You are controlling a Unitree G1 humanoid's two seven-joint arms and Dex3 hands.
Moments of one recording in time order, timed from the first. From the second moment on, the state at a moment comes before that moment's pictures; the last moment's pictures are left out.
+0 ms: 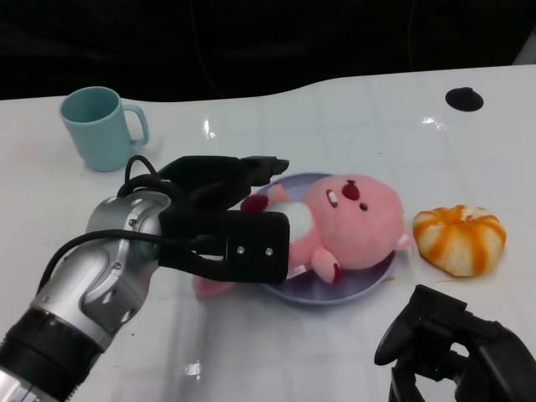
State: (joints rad) left arm -0.61 0.32 -0.46 0.22 0.62 0.07 -0.41; right arm 0.50 -0.10 0.21 -0.71 0.00 0.17 0.11
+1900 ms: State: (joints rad) left arm 0.21 0.23 0.06 -0.49 -0.45 0.61 -0.32; right arm 0.49 -0.11 0.19 -0.69 0.00 0.14 0.13
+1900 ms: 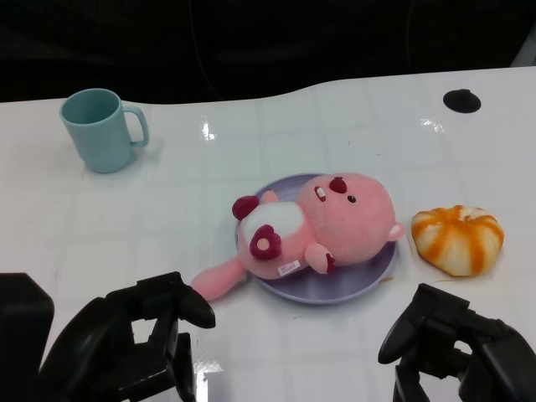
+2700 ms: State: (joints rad) left arm 0.18 0.25 0.05 -0.46 -0.48 0.63 -0.35; right arm 0.49 -0.11 0.19 -0.67 0.00 0.12 0.13
